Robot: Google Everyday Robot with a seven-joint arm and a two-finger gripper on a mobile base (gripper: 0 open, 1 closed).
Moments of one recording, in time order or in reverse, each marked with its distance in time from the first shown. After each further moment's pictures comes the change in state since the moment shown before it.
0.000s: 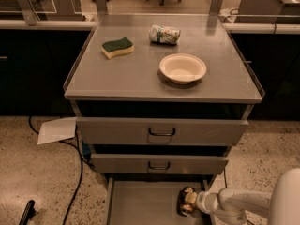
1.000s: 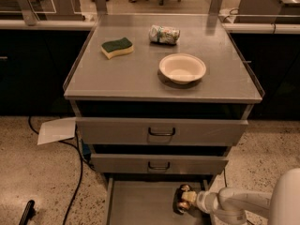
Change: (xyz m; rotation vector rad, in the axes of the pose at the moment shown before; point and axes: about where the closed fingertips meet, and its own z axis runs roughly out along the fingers) arm 0.000 0.000 0.000 0.000 -0.001 0.000
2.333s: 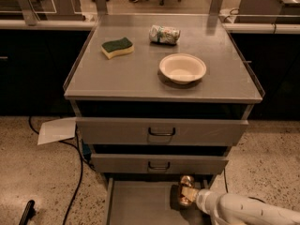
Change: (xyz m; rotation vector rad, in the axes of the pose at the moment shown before) arm -0.009 0.075 -0.105 0.034 -0.232 -0.283
